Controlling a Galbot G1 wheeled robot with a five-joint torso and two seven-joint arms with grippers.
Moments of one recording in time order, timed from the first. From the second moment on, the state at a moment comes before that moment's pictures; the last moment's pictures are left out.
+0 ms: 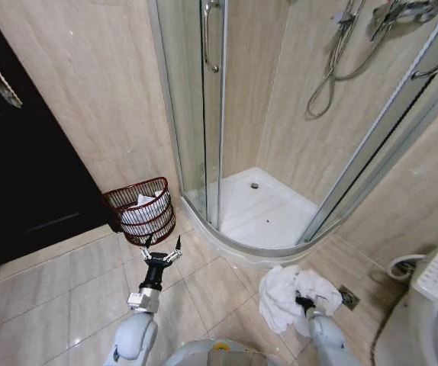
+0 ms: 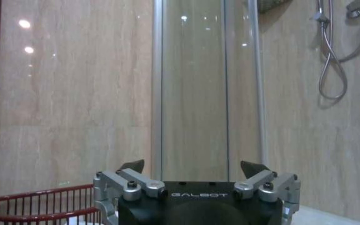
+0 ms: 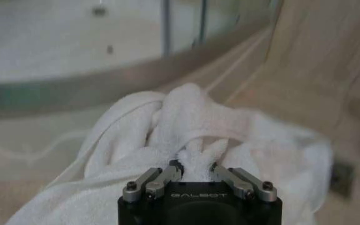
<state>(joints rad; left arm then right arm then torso) 1.63 -1.42 -0.51 -1.99 -0.10 -0.35 -0.02 -1.38 1.35 0.72 1.33 0.30 -0.09 0.04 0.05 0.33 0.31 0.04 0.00</state>
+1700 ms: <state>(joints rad) 1.64 -1.43 -0.51 -2.00 -0.13 -0.34 -0.01 -1.86 1.46 0.61 2.34 -0.07 0.08 0.16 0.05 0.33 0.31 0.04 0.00</state>
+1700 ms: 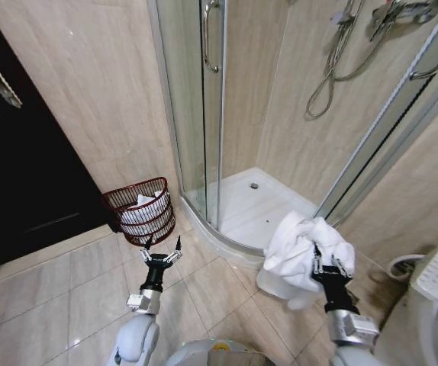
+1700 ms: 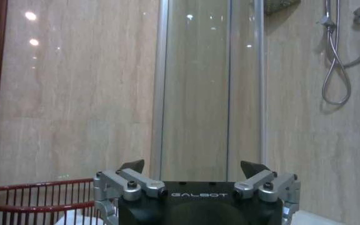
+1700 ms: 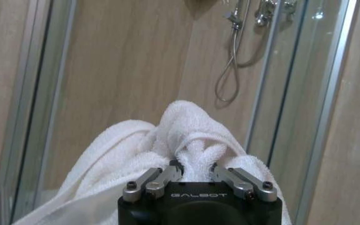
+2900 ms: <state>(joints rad) 1.64 -1.44 -0.51 -2.01 -0.14 -0.35 -0.01 -1.83 1.45 0.57 2.30 -0.08 0.07 0.15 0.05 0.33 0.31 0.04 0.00</state>
